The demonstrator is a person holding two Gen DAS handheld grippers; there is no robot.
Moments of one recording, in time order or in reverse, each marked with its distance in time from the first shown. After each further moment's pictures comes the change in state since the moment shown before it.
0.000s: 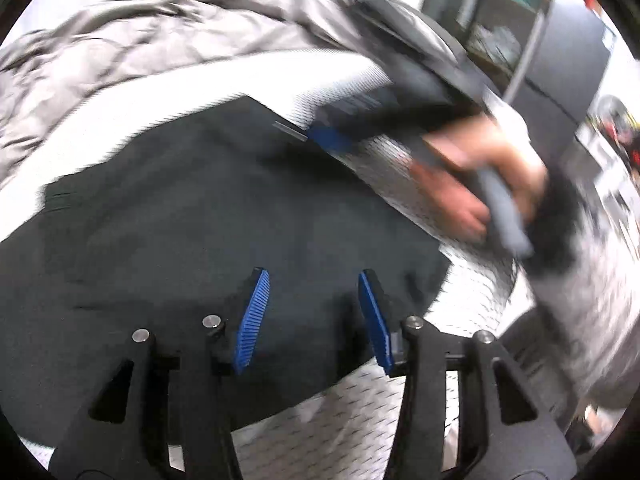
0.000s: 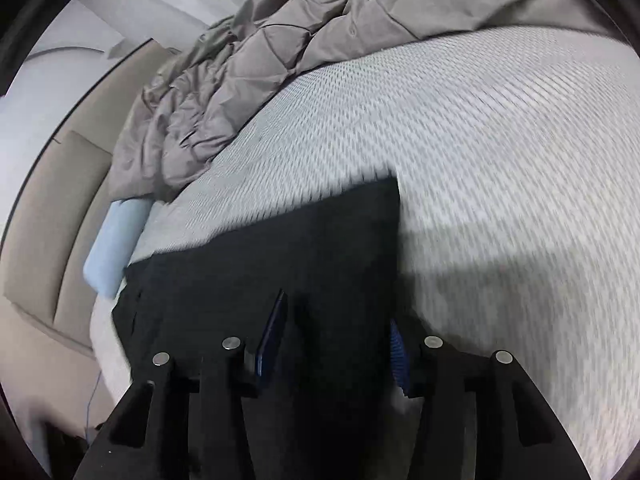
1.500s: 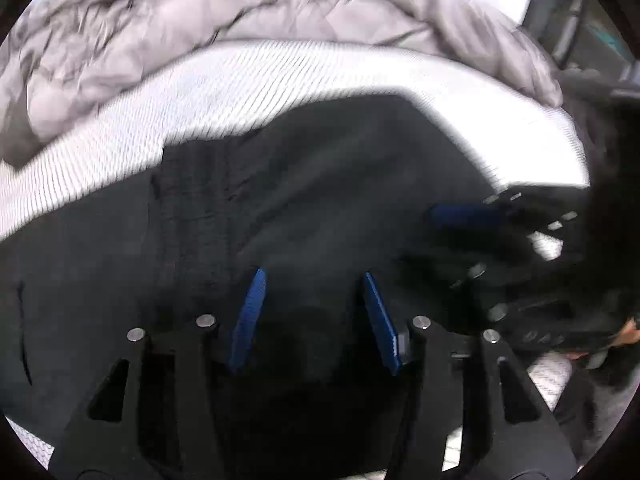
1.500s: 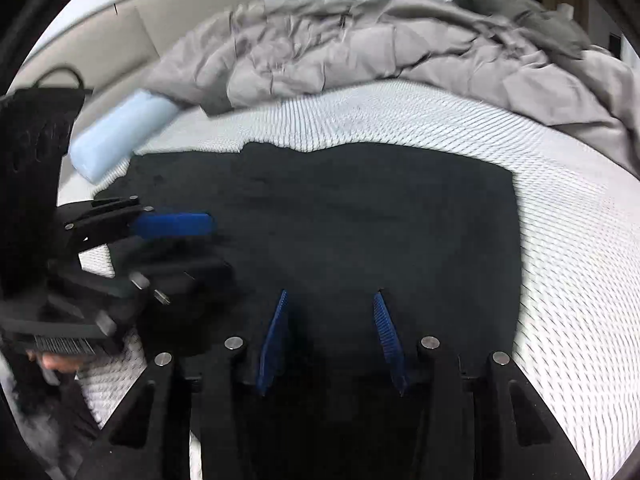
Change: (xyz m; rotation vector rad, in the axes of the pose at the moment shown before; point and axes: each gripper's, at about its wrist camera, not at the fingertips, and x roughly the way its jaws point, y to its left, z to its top) left arm 0.033 0.109 0.018 -0.206 0.074 0.195; right arm 0.011 0.113 -0.084 -0.462 0.008 -0.219
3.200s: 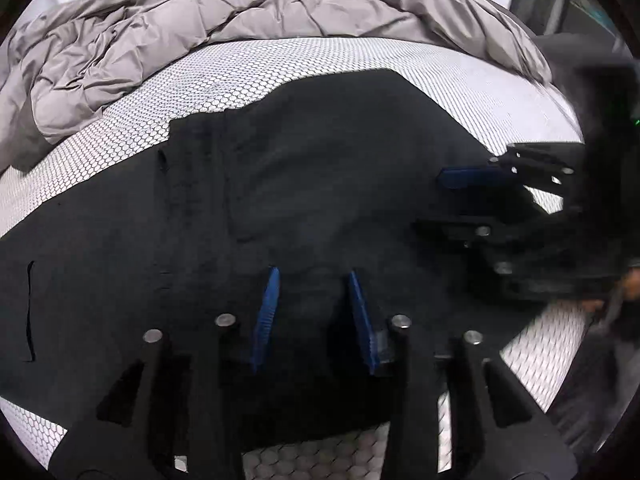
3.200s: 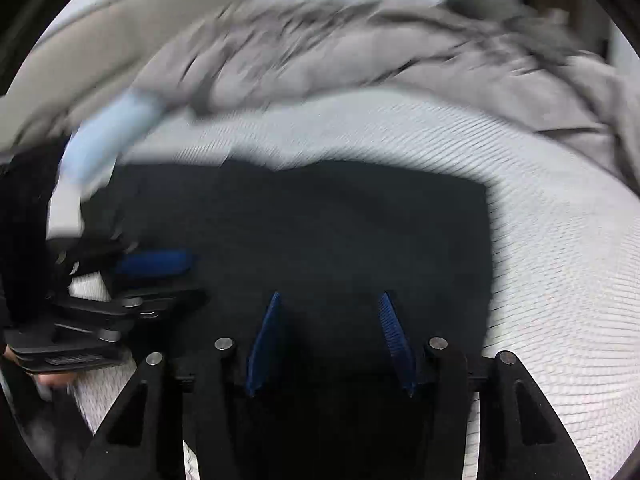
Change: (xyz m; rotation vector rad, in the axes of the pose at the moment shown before) left arm -0.015 -0.008 -0.028 0.088 -0.002 0.034; right arm -0.012 -0.005 -0.011 -0.036 0.011 -0.040
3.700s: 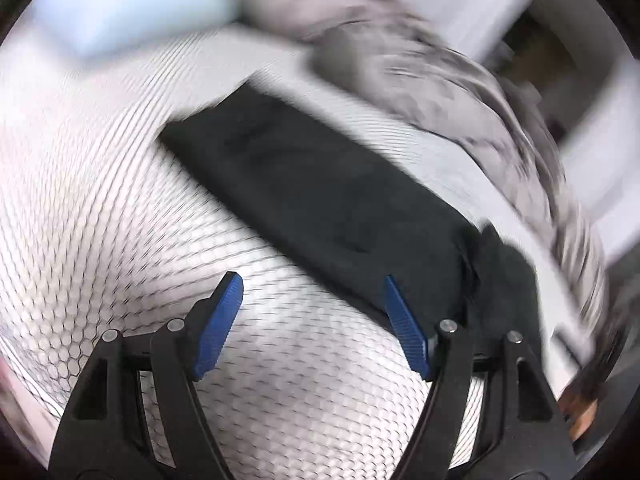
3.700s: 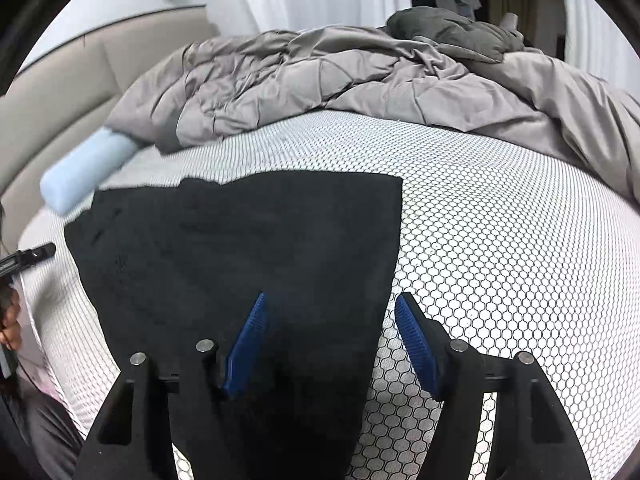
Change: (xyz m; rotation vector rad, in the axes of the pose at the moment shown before) left arm -0.139 0.209 -0.154 -0.943 -0.215 0.130; right arm -0.059 -0.056 -0.033 0.146 -0.170 -0.081
